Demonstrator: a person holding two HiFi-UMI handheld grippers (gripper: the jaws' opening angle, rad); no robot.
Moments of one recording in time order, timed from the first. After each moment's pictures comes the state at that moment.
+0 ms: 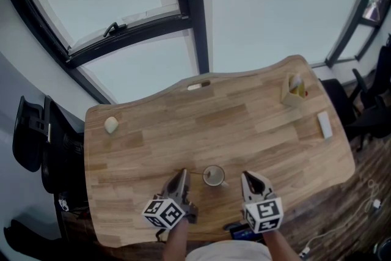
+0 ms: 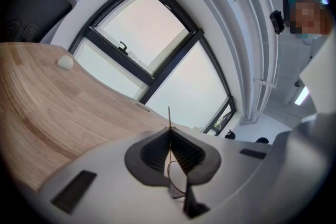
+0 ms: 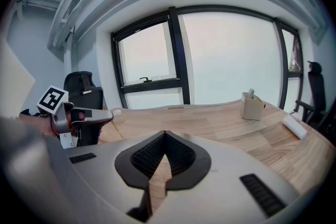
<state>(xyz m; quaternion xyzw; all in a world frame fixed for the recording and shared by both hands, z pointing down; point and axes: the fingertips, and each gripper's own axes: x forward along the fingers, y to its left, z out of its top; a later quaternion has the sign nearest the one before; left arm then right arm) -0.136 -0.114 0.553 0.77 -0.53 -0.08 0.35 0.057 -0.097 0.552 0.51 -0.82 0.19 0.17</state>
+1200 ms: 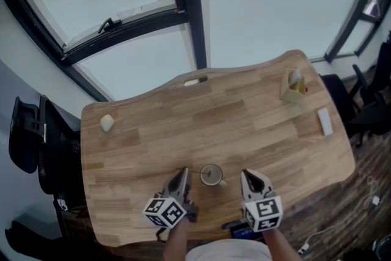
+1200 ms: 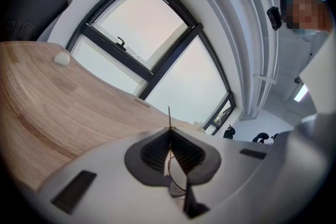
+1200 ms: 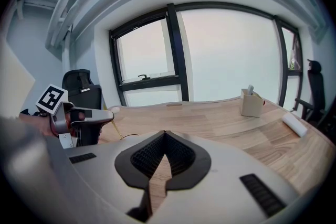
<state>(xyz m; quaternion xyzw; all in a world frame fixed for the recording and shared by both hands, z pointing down) -0.124 -0.117 0.566 0.78 -0.52 -0.06 0.35 0.064 -0.100 0.566 0.51 -0.82 0.19 0.19</state>
